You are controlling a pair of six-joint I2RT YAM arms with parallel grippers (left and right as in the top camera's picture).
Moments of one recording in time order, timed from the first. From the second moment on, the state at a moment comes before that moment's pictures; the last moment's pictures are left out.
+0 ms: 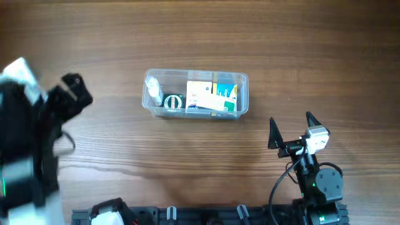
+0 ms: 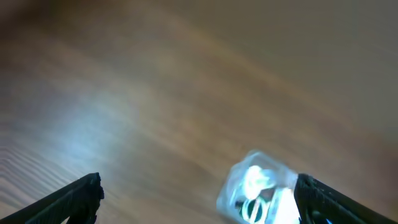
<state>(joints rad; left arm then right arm) 0.28 0.94 1.34 -1.00 0.06 -0.33 0.17 0.02 0.01 0.00 0.00 0.04</state>
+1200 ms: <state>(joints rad) 0.19 0.01 0.63 -0.52 0.19 -0.34 0.17 0.01 0.01 0.00 0.00 0.04</state>
